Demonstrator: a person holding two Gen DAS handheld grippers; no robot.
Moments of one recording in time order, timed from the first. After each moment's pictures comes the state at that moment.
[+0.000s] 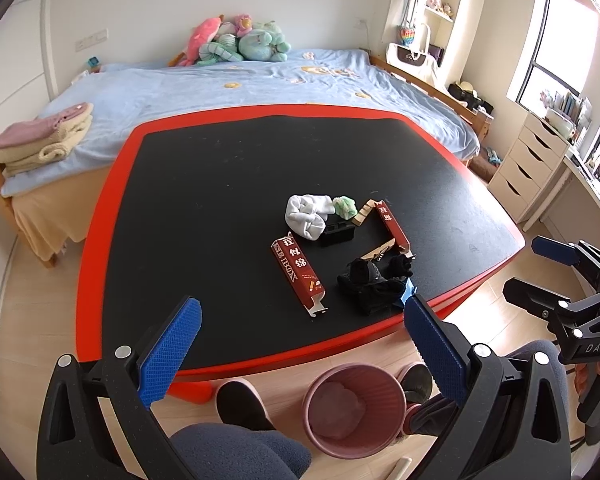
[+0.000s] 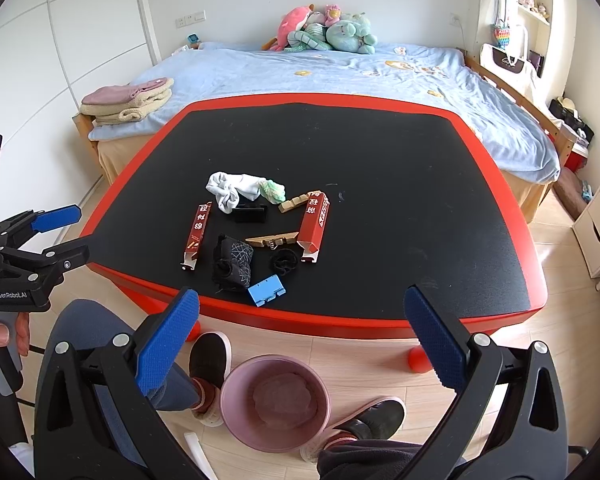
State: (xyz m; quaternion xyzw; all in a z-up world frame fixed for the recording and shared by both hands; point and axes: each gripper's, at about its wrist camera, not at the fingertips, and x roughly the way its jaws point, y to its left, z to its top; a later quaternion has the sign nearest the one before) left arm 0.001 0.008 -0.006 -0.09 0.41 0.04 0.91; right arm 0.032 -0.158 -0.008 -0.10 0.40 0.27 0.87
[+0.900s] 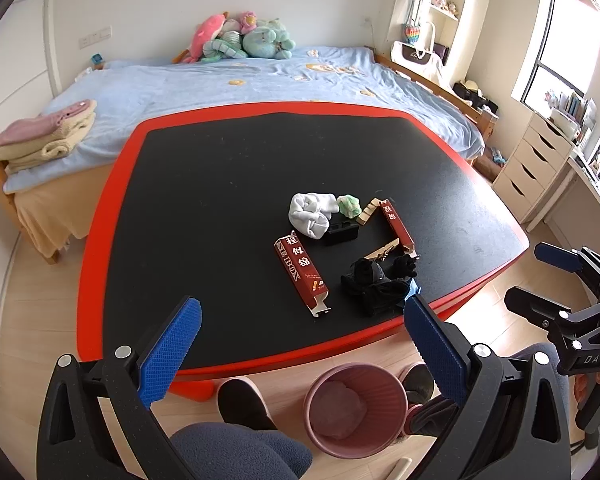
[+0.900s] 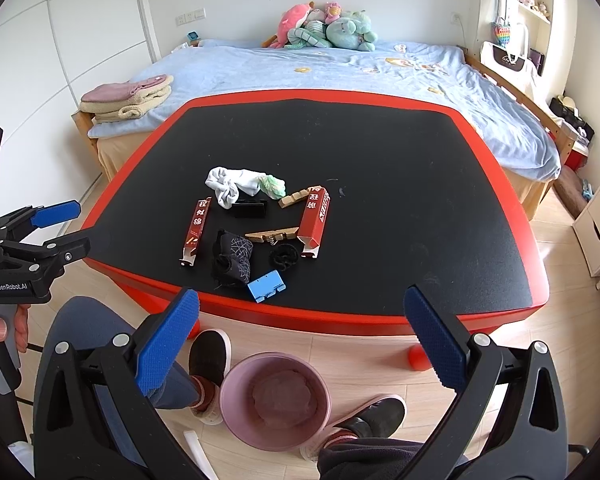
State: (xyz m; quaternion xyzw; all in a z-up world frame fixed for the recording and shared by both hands) left arm 0.003 0.012 -0.009 -0.09 0.42 0.05 0.90; right arm 0.031 -0.156 -0.017 -0.10 0.41 0.27 0.87
